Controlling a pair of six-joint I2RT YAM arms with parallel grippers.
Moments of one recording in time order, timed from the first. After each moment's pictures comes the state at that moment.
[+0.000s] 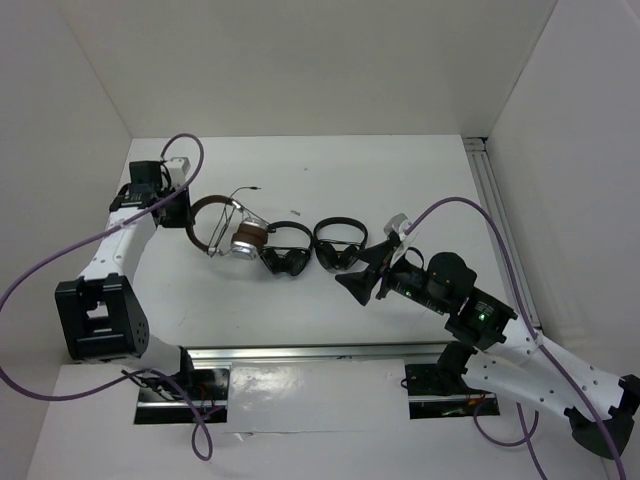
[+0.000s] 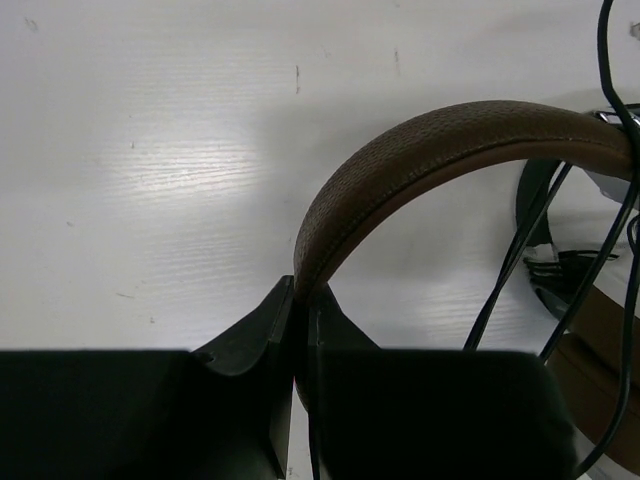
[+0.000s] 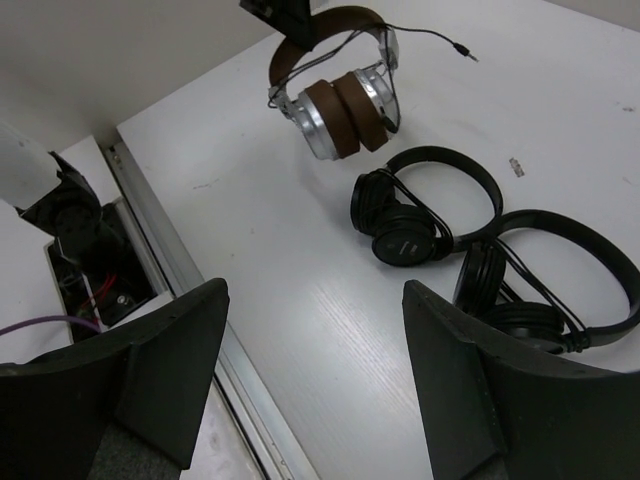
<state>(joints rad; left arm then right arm) 0.16 1.46 1.15 -0.56 0.22 0.08 0.89 0.64 0.66 -0.10 -0.07 0.20</state>
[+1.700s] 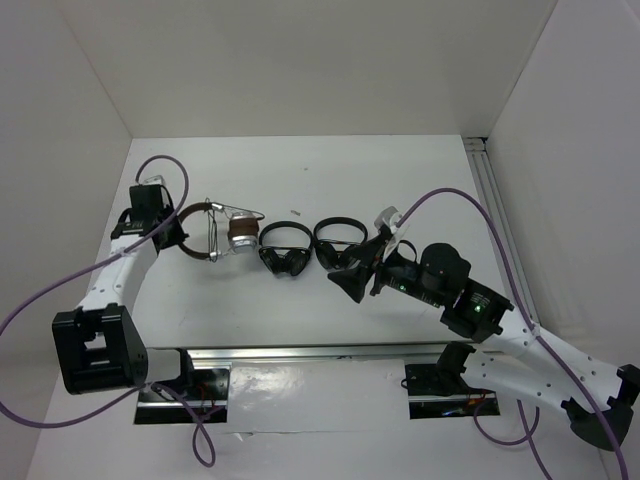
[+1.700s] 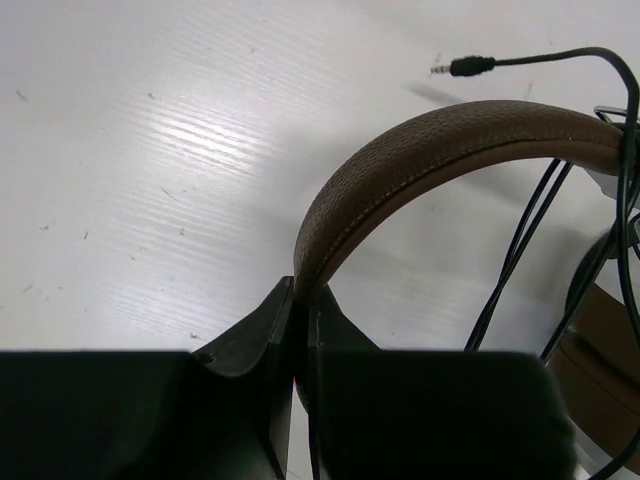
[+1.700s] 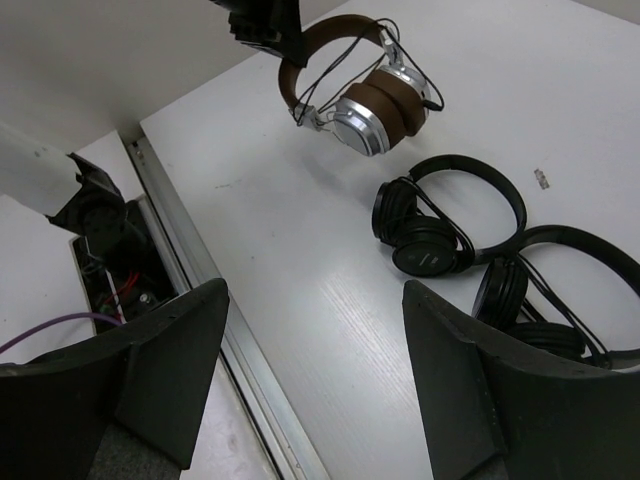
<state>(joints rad) 0.19 1.32 0.93 -0.46 -0.04 -0.25 0.91 0.72 0.75 -0.12 -0.11 0.20</state>
